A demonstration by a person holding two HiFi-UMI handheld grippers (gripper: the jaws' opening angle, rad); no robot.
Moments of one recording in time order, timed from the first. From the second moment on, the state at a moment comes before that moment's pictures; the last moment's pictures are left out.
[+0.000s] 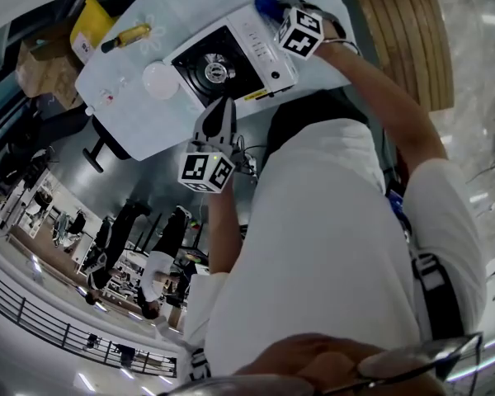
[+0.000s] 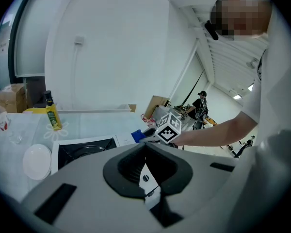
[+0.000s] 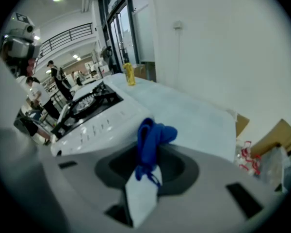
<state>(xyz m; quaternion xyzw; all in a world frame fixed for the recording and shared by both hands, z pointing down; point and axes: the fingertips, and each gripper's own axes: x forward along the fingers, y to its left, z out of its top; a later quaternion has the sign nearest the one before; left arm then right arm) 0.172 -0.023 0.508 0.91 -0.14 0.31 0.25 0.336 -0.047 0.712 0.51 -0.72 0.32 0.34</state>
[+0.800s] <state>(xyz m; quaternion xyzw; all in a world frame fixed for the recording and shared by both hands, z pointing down) 0.161 -0.005 0.512 0.91 -0.13 0.31 0.25 0.293 -0.007 0.716 0.47 -0.74 0.31 0.36</state>
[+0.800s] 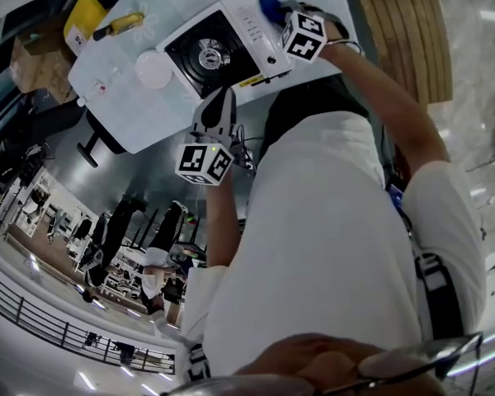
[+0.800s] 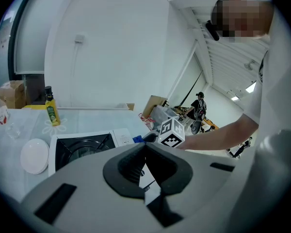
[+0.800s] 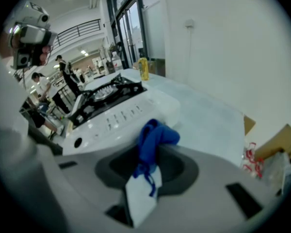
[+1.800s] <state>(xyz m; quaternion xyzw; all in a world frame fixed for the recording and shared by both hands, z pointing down) 0.162 0.014 0.515 0.91 -0.12 0.31 0.25 0.255 0.053 0.716 0.44 -0.75 0.33 0.37</state>
